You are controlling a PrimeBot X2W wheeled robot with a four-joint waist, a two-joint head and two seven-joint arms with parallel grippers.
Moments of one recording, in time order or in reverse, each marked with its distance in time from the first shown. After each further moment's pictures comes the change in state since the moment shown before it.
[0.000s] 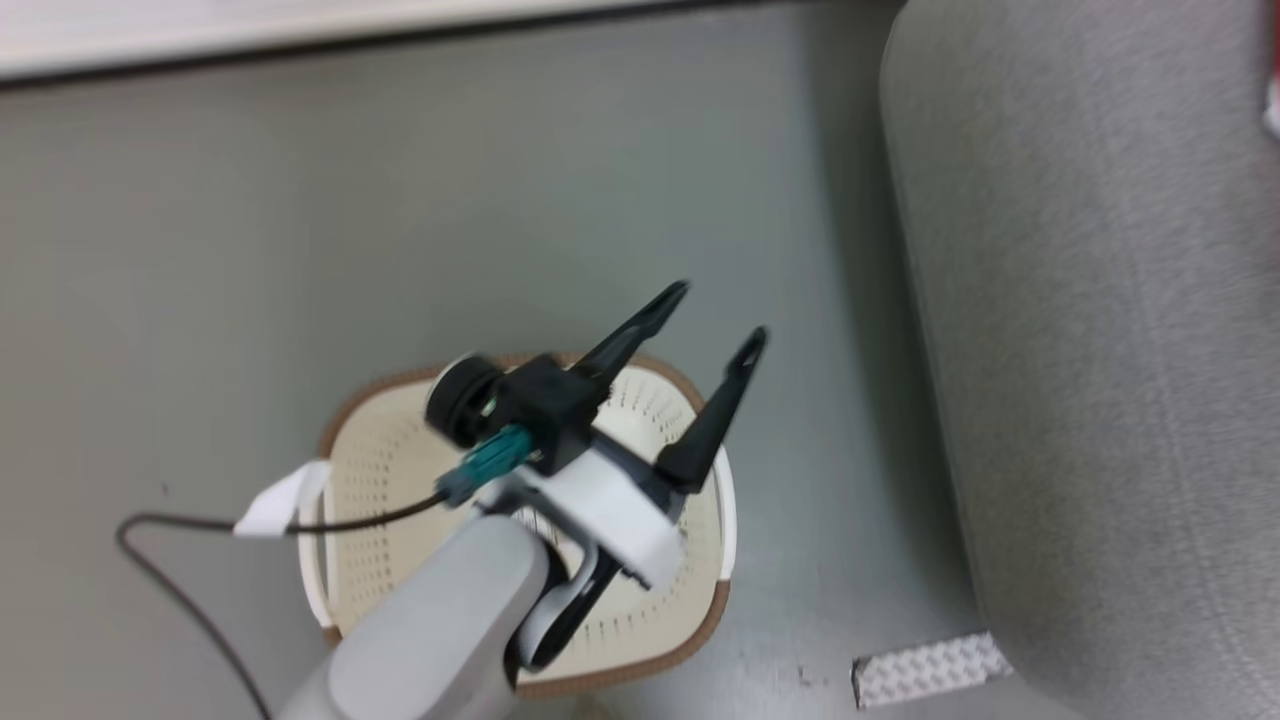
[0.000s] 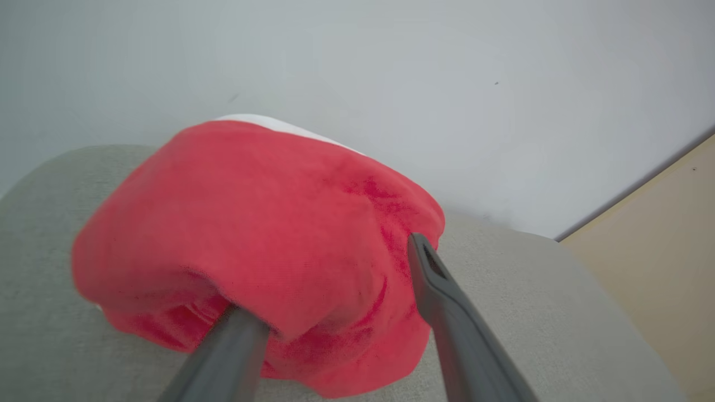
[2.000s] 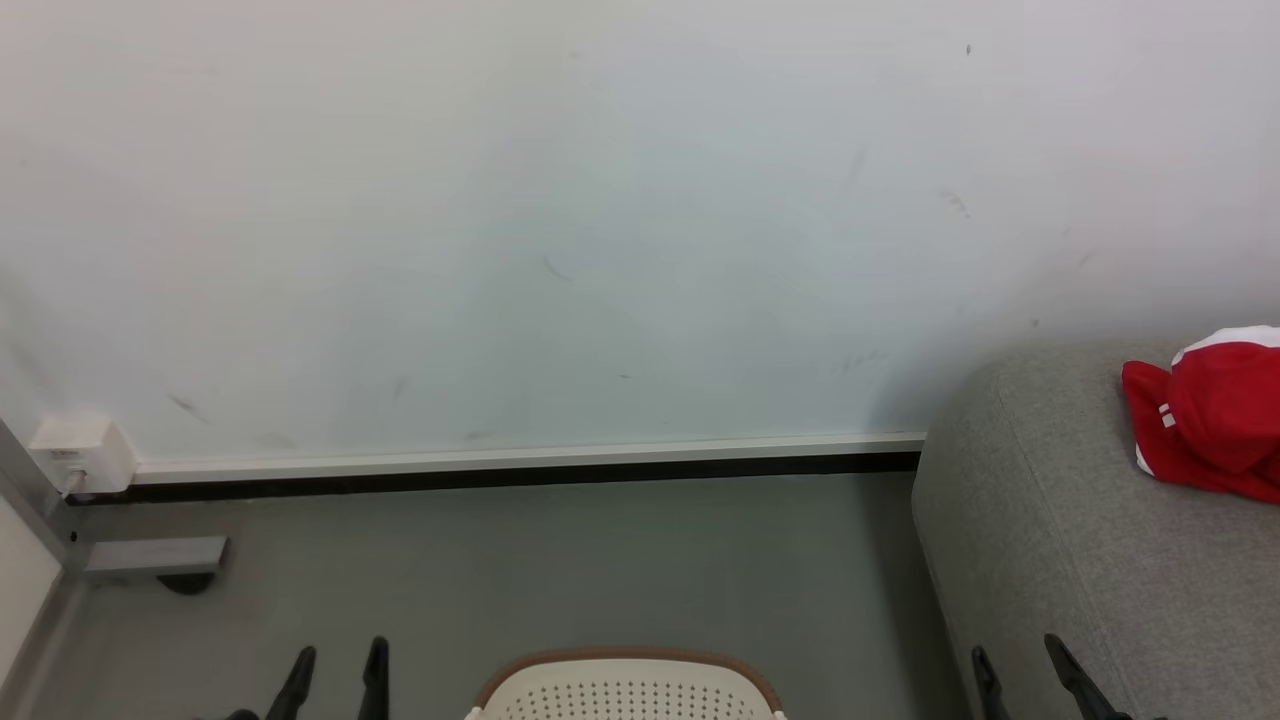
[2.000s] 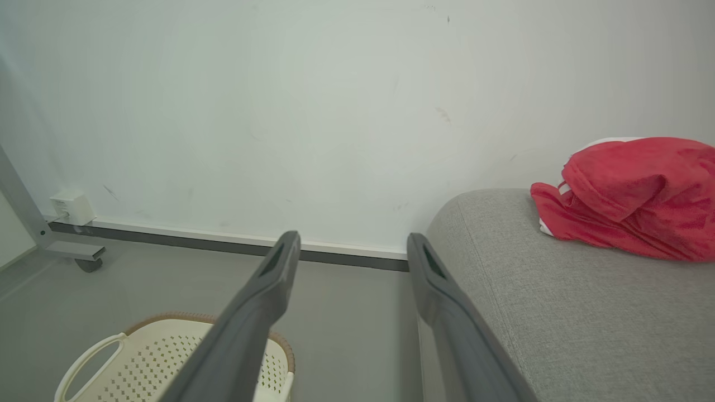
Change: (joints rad) left arm 0.723 -0.036 0.653 0.096 0.070 -0.061 -0.084; right arm 1.011 0.528 0.106 -0.615 -0.015 0.000 0.000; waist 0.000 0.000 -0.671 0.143
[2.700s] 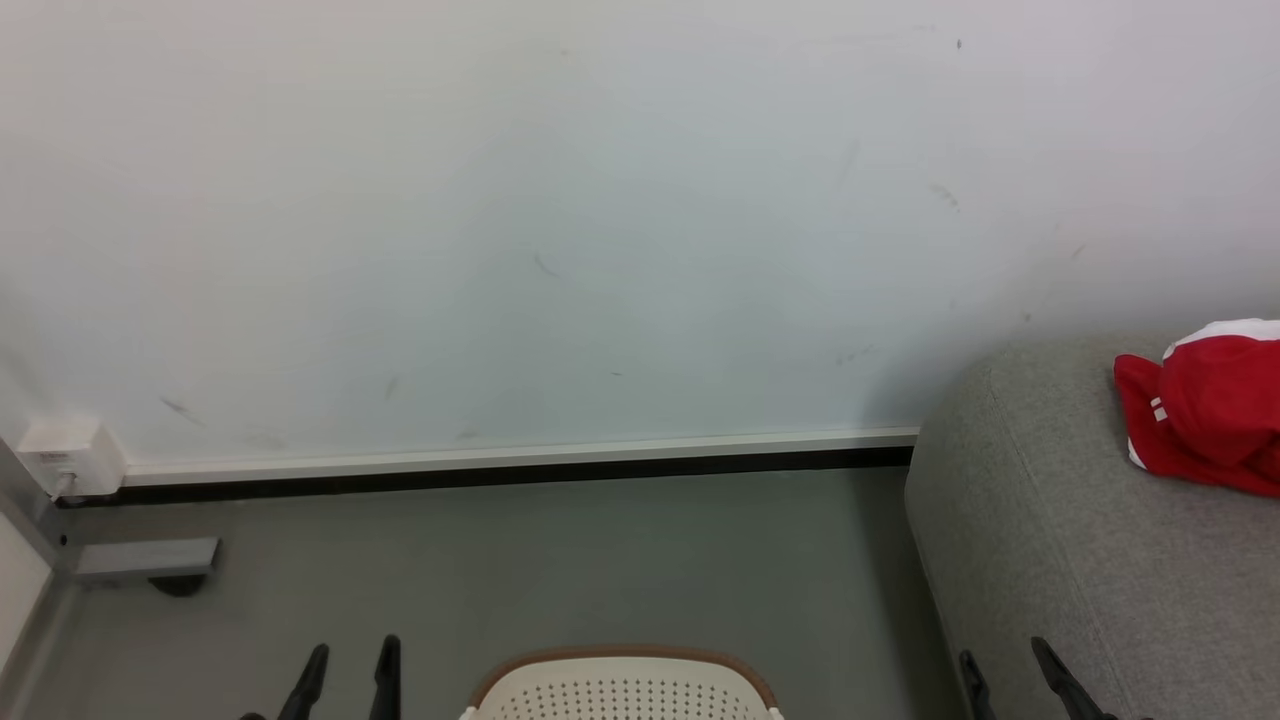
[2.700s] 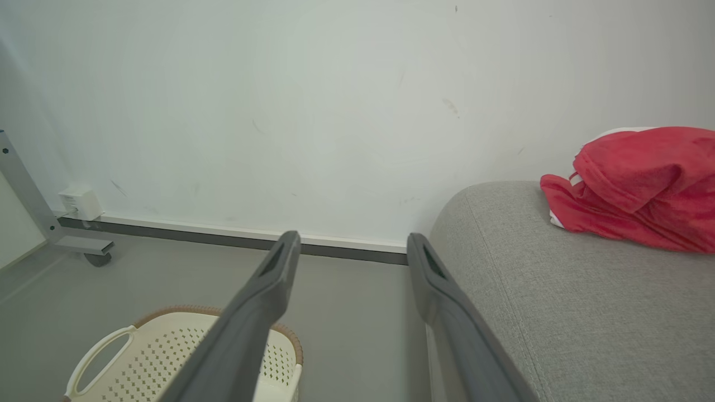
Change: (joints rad) left arm 0.003 -0.085 0.091 0.002 0.084 -0.089 0.000; right arm -0.004 0.001 0.028 0.014 0.010 0.000 0.000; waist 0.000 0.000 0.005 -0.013
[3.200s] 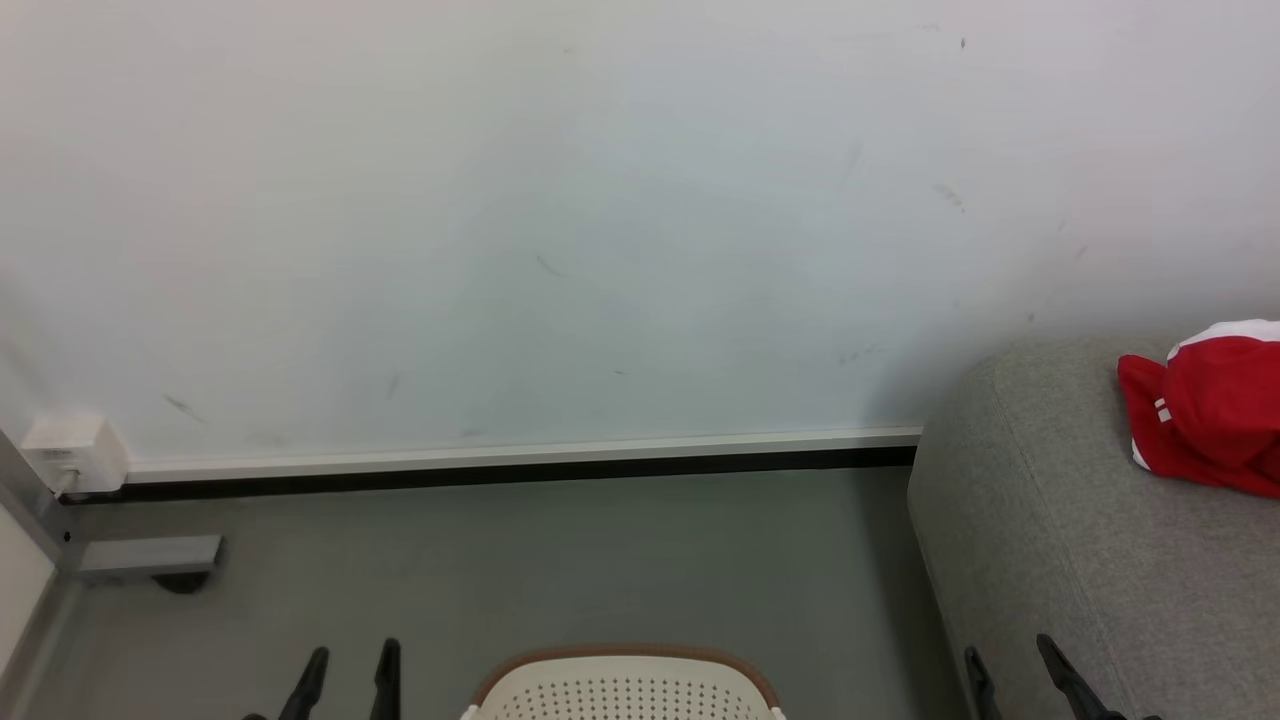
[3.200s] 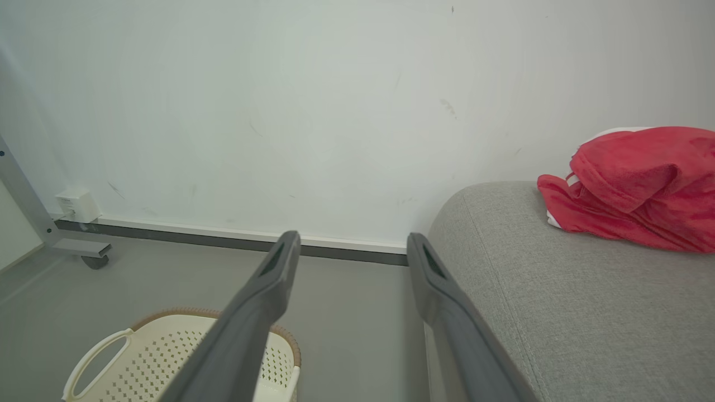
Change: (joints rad) left arm -0.003 -0.009 0.017 0.017 0.026 -0.011 0.000; right arm -0.003 0.000 -0.009 0.000 0.003 0.000 0.000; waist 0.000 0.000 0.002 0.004
